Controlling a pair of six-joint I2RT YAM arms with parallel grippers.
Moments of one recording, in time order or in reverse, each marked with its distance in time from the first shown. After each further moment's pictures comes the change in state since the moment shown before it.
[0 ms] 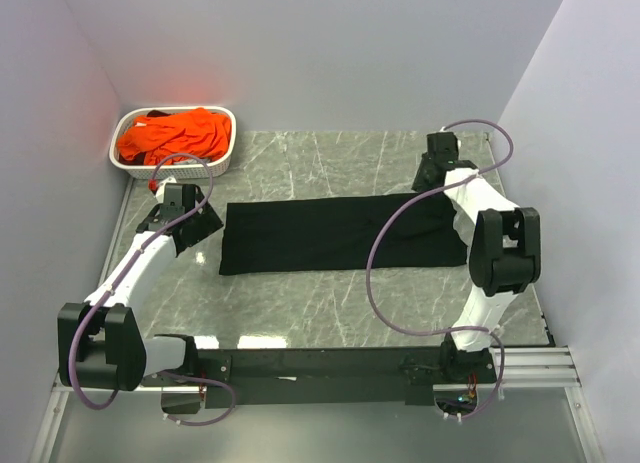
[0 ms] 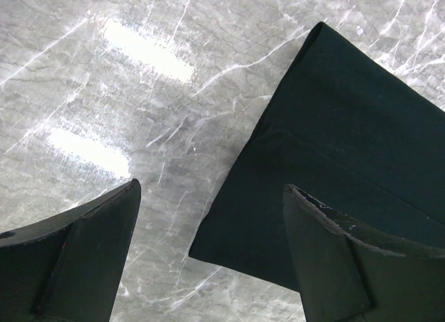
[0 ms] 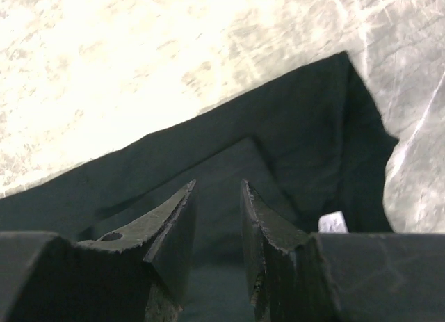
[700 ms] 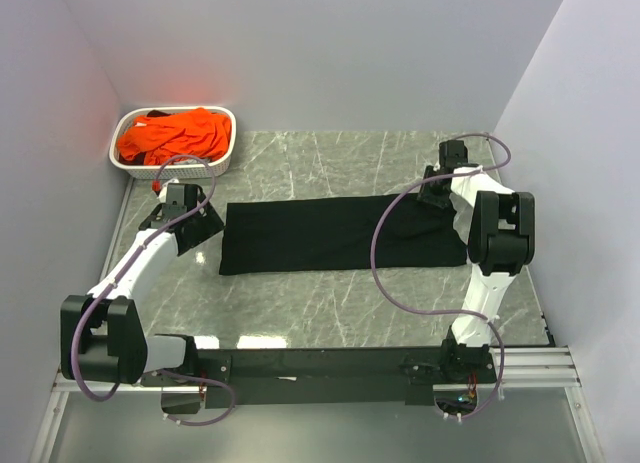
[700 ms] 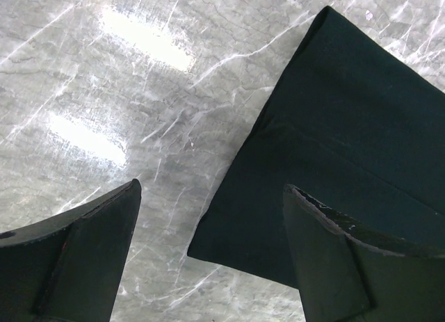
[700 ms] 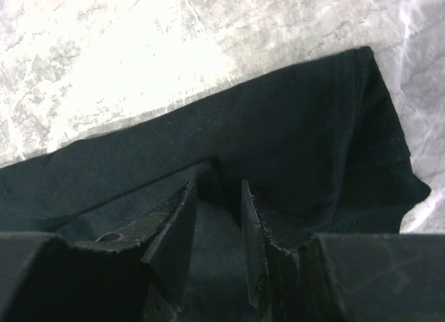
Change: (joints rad) left arm 0.000 0.035 0.000 0.001 0.025 0.000; right arm -0.143 0.184 0.045 -0.015 -0.245 -0.101
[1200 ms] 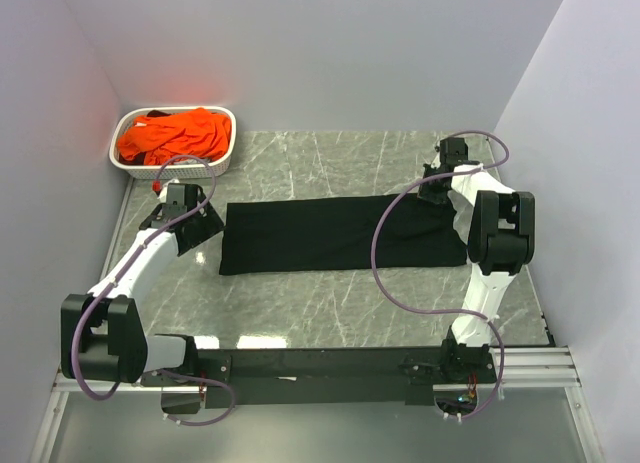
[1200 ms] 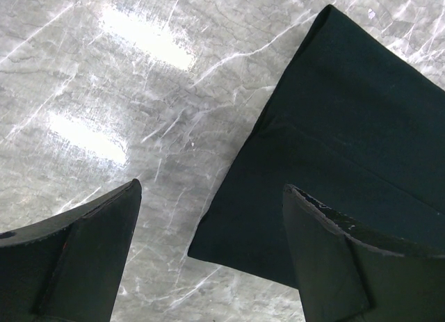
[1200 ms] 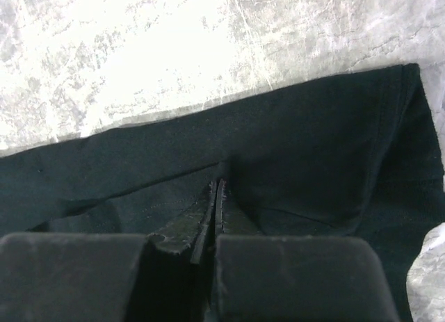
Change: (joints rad) left arm 0.000 0.005 0.000 0.000 0.000 0.001; right arm -0.002 0.011 0.037 -0.025 -0.089 -0.039
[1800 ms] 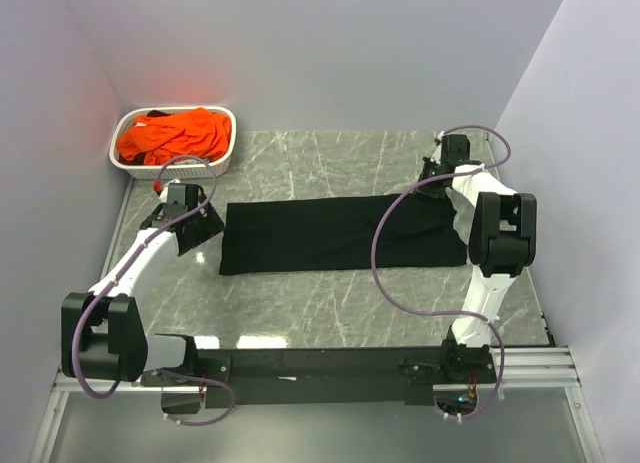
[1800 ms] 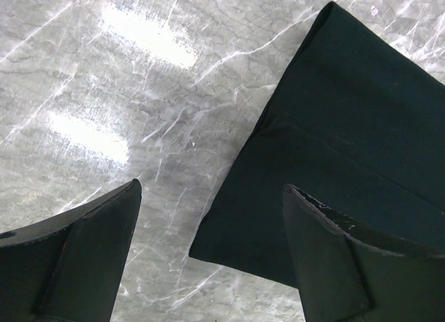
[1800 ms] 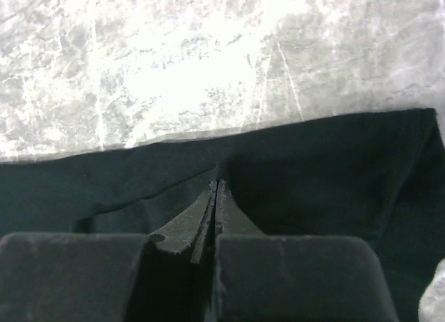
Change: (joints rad) left arm -0.002 0.006 0.000 0.000 0.000 0.006; right arm 0.000 -0.022 -0.008 0.082 -0.058 -0.002
